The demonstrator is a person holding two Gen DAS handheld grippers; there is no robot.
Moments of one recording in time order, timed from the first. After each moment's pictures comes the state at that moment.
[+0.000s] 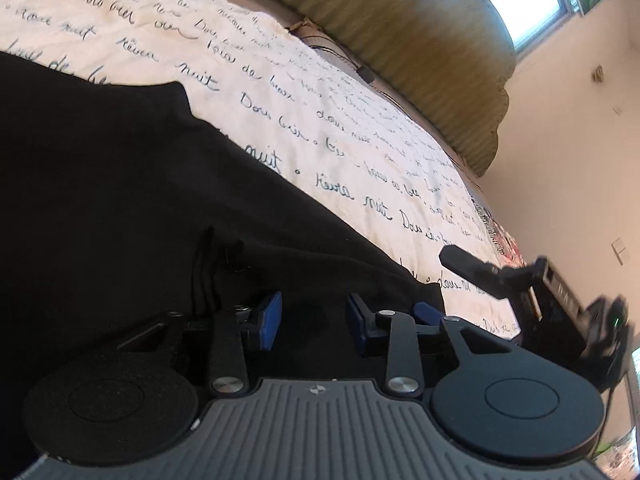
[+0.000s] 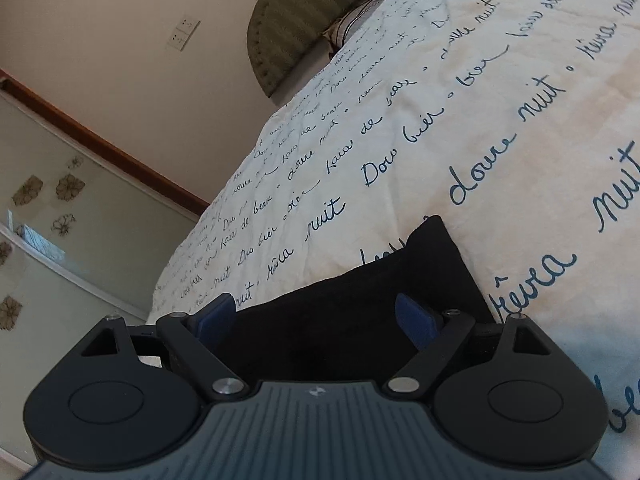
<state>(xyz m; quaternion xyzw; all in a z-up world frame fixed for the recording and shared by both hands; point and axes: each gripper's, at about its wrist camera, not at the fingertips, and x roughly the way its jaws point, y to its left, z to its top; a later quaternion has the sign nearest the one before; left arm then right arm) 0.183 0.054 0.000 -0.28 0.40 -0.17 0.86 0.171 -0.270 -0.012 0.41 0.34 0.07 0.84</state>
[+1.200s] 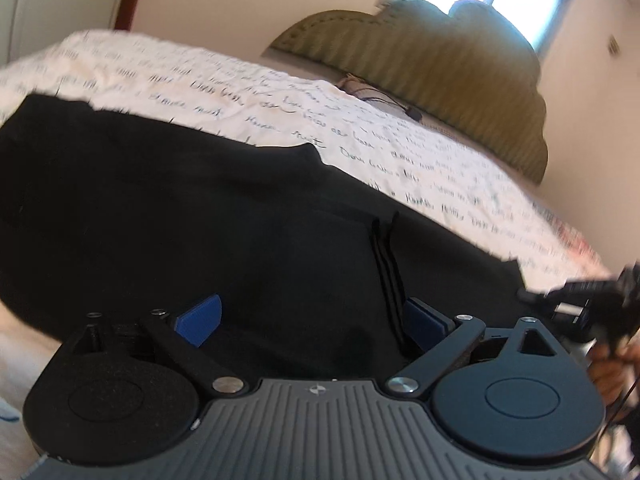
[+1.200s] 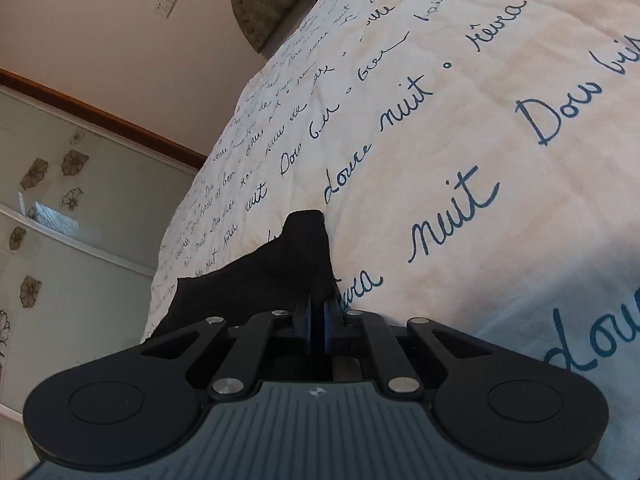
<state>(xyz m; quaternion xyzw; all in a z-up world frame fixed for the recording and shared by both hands) 0.080 0.107 0.018 -0.15 0.34 -0.07 0.93 0.137 -0.361 -0.045 0.45 0.39 0.13 0.79</state>
